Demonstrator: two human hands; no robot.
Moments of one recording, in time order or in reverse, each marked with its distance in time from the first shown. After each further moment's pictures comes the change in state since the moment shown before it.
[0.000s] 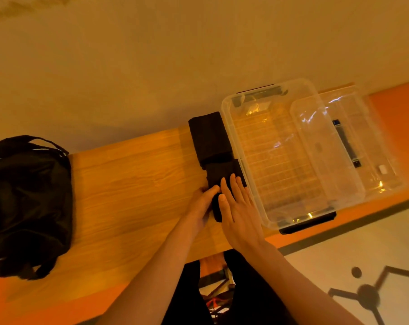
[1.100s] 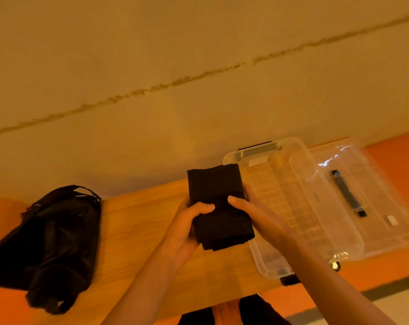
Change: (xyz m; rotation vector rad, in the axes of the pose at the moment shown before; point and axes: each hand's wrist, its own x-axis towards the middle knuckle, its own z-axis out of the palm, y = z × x) left_hand -0.120 0.112 0.016 -0.248 -0.083 0.263; right_hand 0.052 -0.024 -0.144 1.081 -0.365 0.037
